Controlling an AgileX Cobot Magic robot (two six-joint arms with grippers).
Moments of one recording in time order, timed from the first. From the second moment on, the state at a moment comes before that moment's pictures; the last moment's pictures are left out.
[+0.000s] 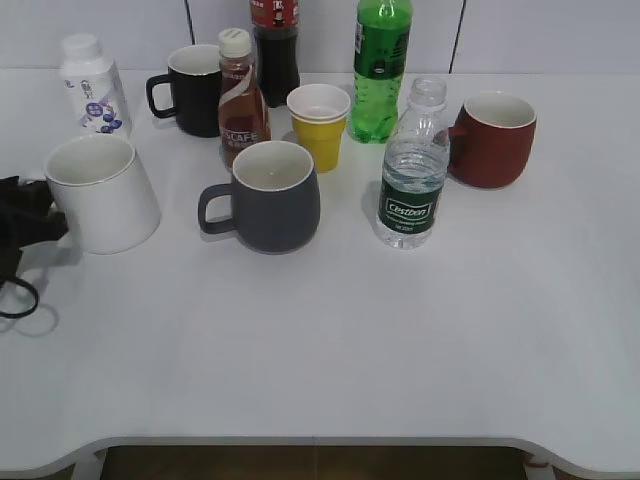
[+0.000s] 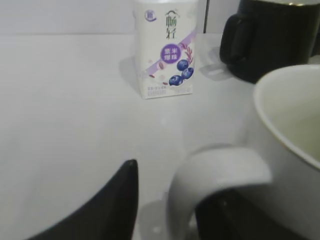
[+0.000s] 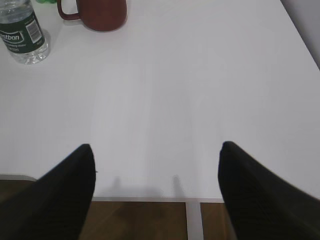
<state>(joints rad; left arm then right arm) -0.05 1.85 -0.42 0.07 -1.10 -0.06 0.11 -0.01 -0.50 -0.05 1.04 0.05</state>
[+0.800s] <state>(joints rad) -0.05 1.69 -0.46 0.17 -0.99 -0.04 0.12 0.57 -0.53 0.14 0.03 -0.15</state>
